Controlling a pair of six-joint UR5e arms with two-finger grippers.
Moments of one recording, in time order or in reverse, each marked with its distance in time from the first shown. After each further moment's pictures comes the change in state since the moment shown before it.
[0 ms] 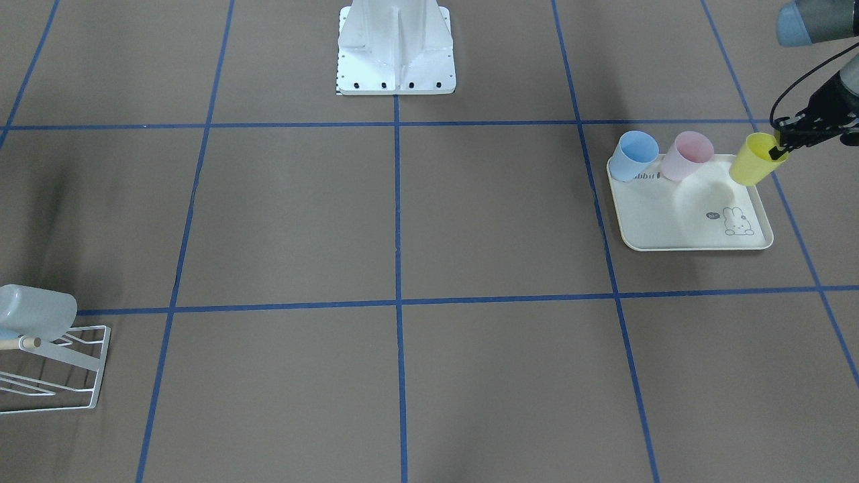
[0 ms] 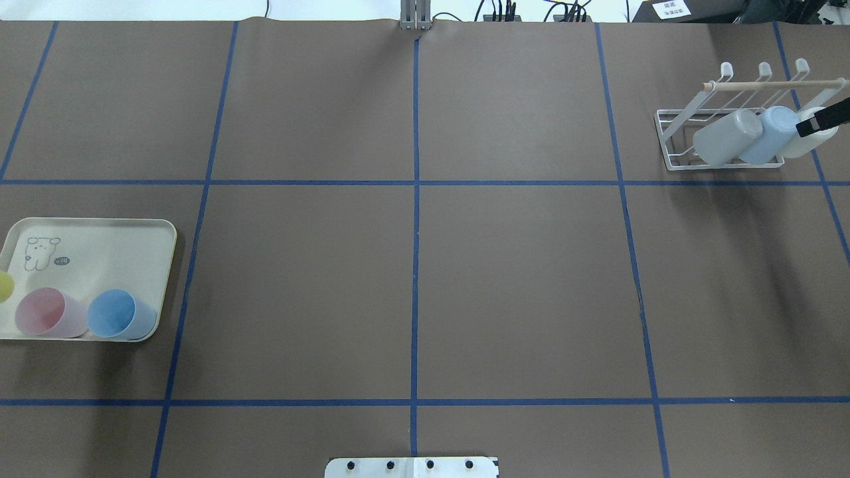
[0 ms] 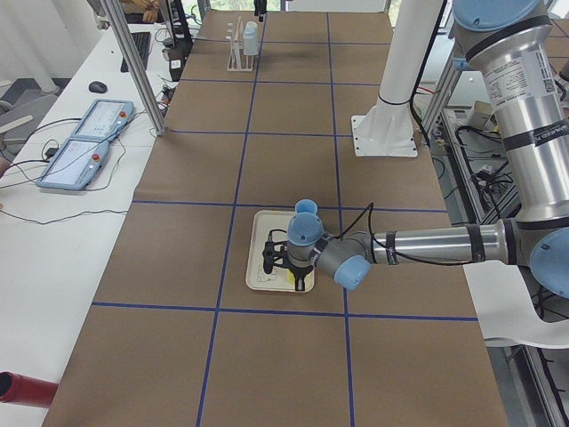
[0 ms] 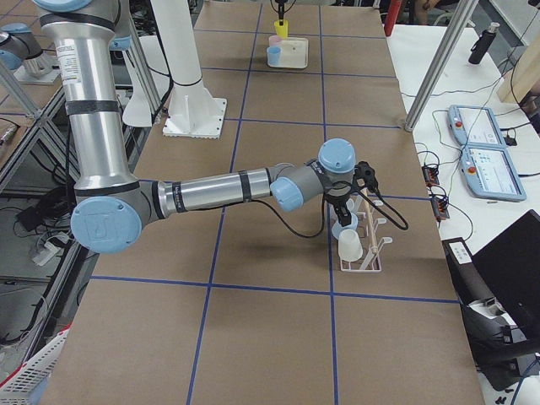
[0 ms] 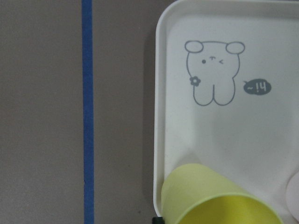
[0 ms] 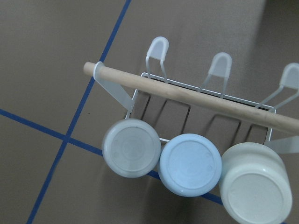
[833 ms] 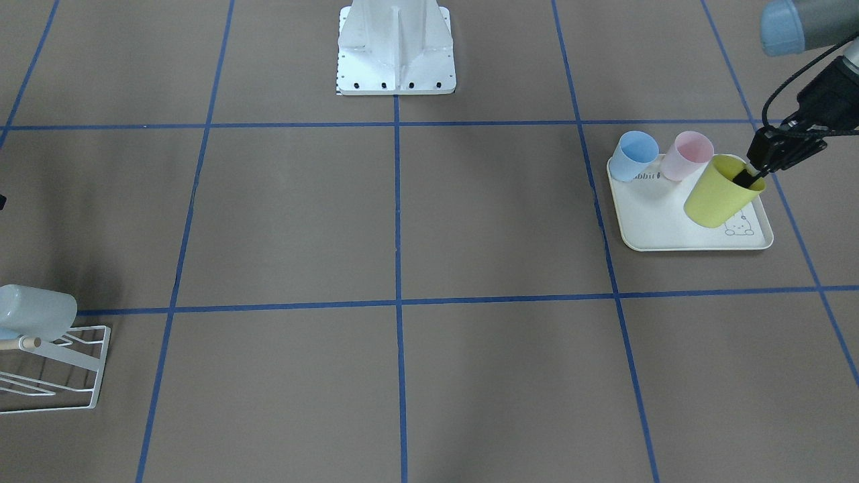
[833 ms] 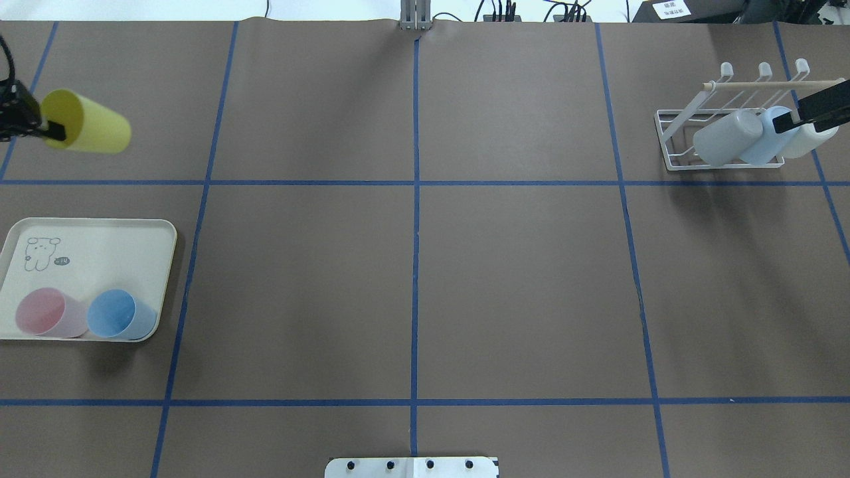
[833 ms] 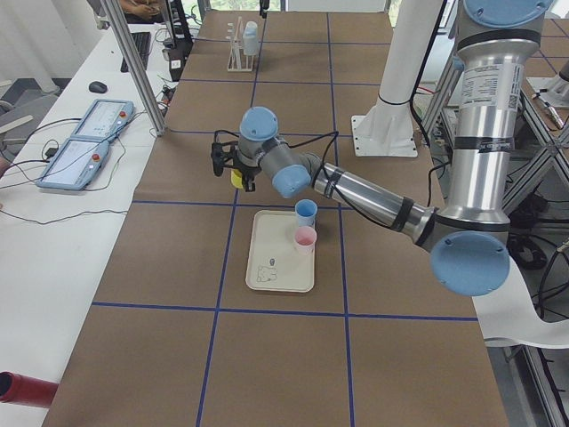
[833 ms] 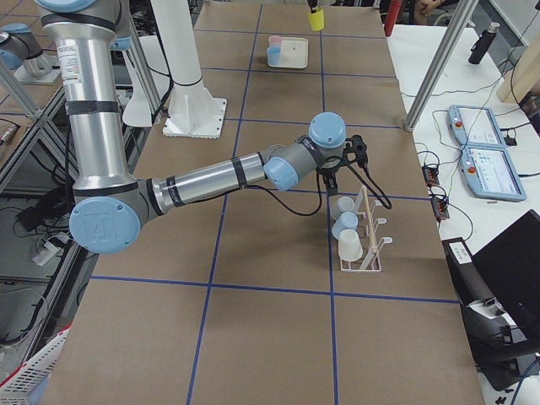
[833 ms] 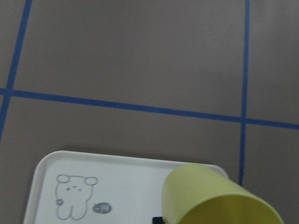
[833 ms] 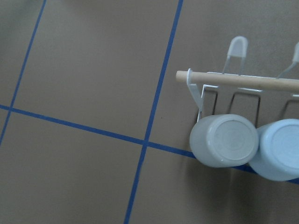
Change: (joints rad) left arm -0.015 -0.452 -0.154 0.151 -0.094 -0.577; right arm -0.024 -0.018 0.149 0.013 0.155 0.293
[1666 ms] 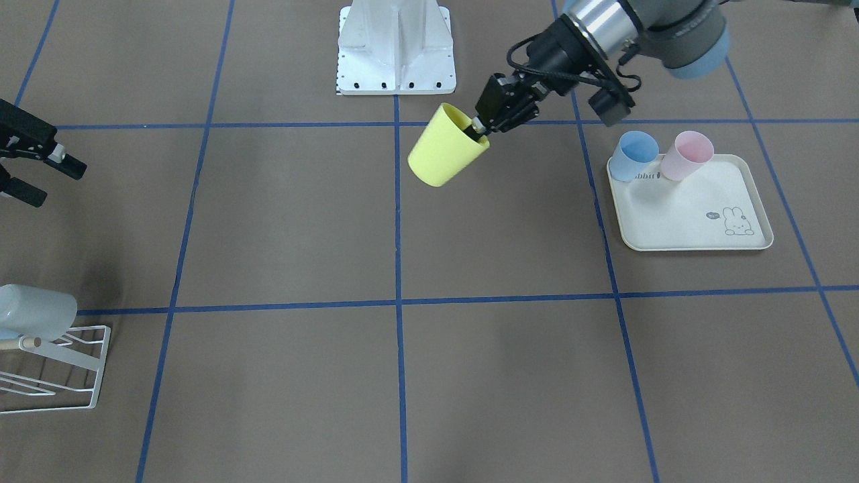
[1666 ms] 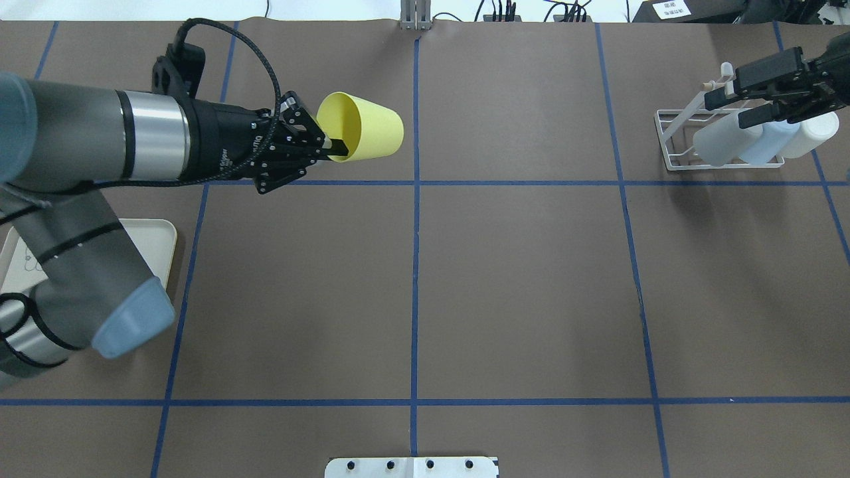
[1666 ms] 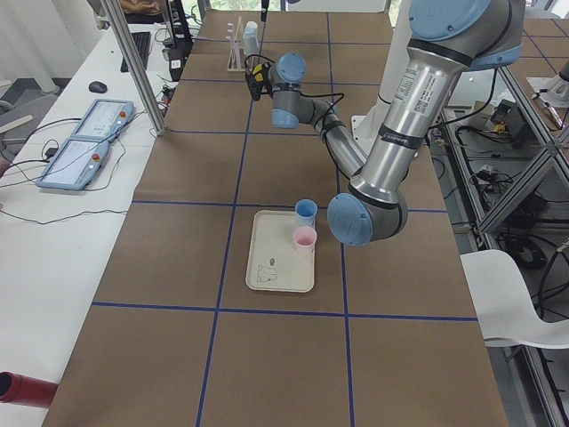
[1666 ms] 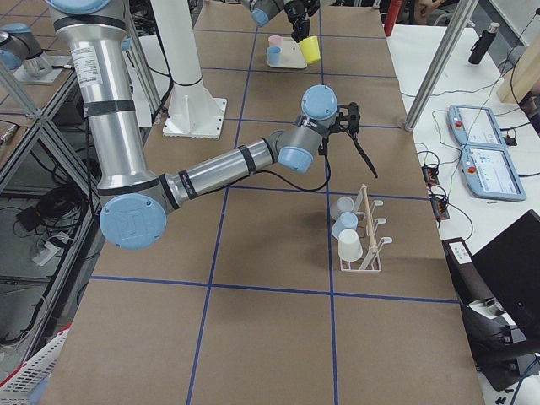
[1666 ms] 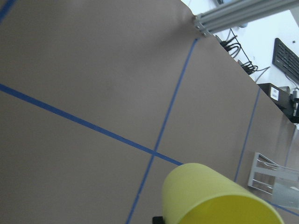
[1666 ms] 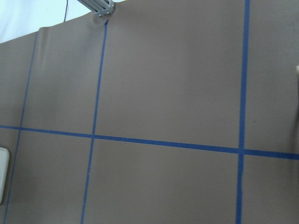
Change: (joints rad) left arm 0.526 -0.315 0.020 -0.450 0.519 -0.819; right arm -0.112 0.088 0.006 0.421 0.011 0.668
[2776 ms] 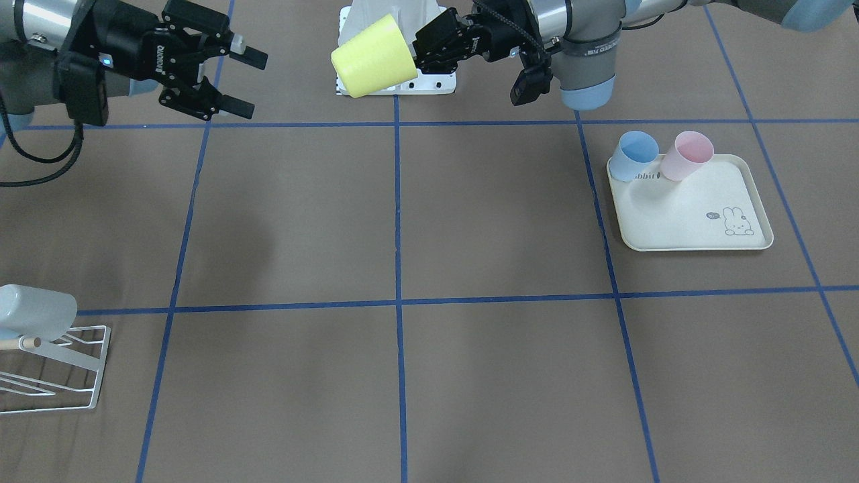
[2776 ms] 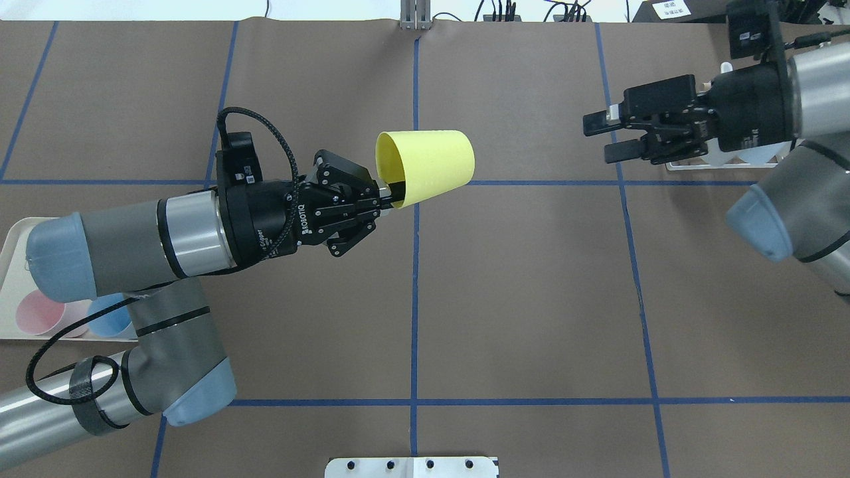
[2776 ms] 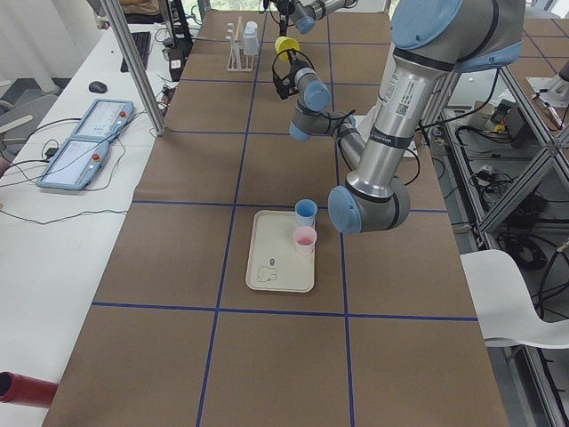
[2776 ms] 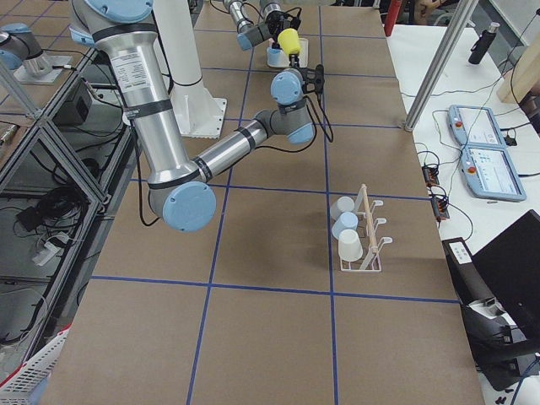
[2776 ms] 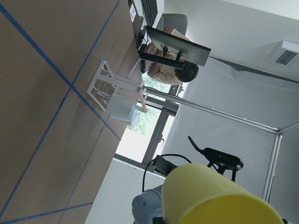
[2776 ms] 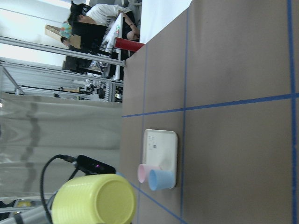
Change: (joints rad) left arm 0.171 -0.041 0.148 -0.585 0.198 -0.193; right arm -0.377 0.131 0.005 0.730 -0.373 0.746
